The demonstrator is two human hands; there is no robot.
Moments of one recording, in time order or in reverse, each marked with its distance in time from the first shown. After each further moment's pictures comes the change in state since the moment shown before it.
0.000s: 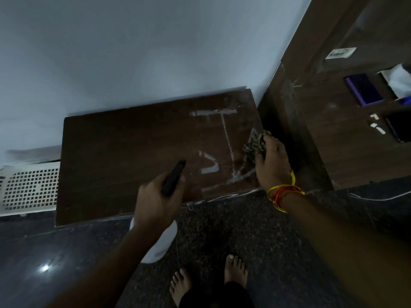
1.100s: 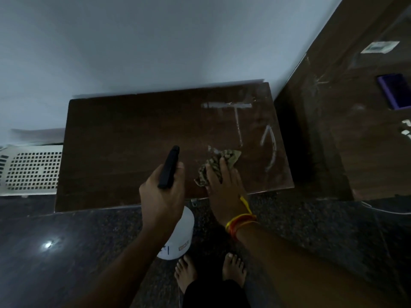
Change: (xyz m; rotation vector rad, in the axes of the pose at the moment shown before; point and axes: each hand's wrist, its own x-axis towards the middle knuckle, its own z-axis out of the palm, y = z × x) left_hand -0.003 0.017 0.013 -0.289 0.248 -0.231; right_hand -0.074 -0.028 0.099 -0.412 -0.304 -0.395
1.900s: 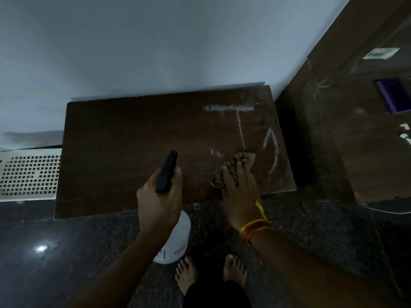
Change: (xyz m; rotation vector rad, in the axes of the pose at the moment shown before) left_hand 0.013 -0.006 -0.015 0.022 -0.043 -0.020; right_hand -0.005 0.013 -0.005 -0.038 0.037 0.117
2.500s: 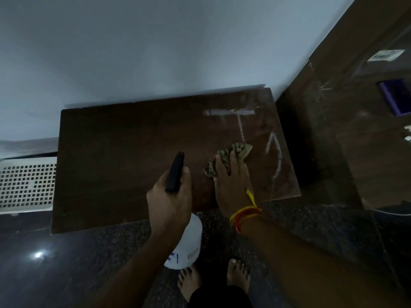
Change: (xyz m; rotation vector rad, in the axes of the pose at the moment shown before) left_hand 0.019 0.006 0.013 -0.008 -0.004 -0.018; right_hand 0.042 -0.025 0.005 0.038 -0.020 0.018
